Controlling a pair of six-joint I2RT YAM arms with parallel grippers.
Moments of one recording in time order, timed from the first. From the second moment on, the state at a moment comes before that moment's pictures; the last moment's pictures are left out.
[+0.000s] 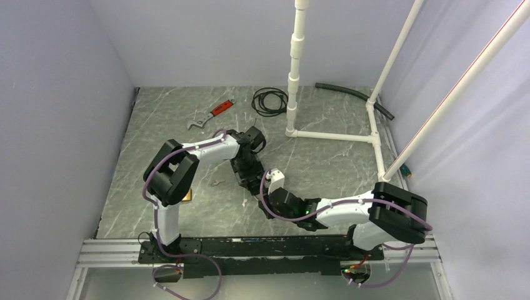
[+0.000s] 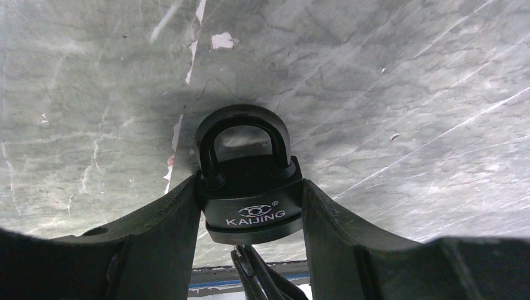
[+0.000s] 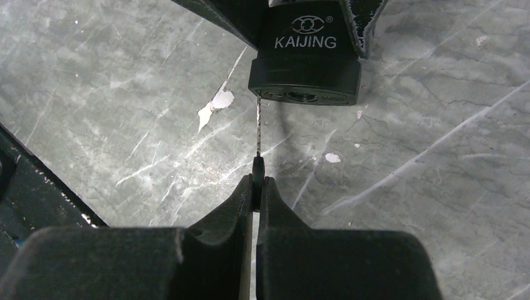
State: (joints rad) left arm -0.71 1.93 1.32 -0.78 0.13 -1.10; right arm 1.20 1.42 0.45 0.33 0.31 0.63
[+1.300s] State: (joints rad) left arm -0.71 1.93 1.31 -0.78 0.13 -1.09; right arm 1.21 1.41 0.47 0.27 0.35 0.59
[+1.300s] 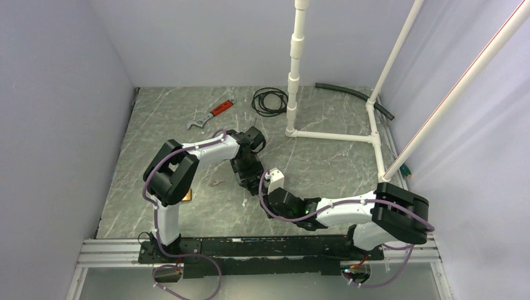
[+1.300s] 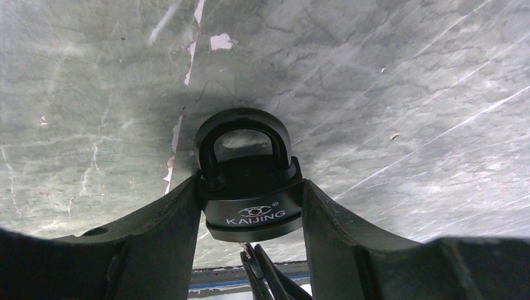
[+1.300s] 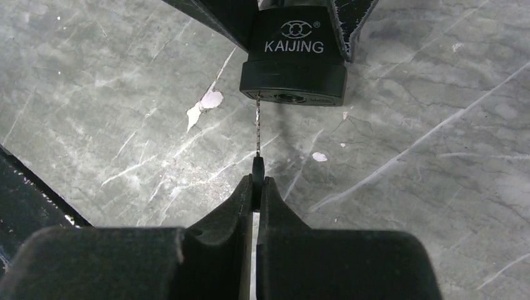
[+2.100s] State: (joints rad) left arm -0.71 1.93 1.31 -0.77 0.14 -1.09; right arm 1.21 1.41 0.49 0.21 0.44 0.59
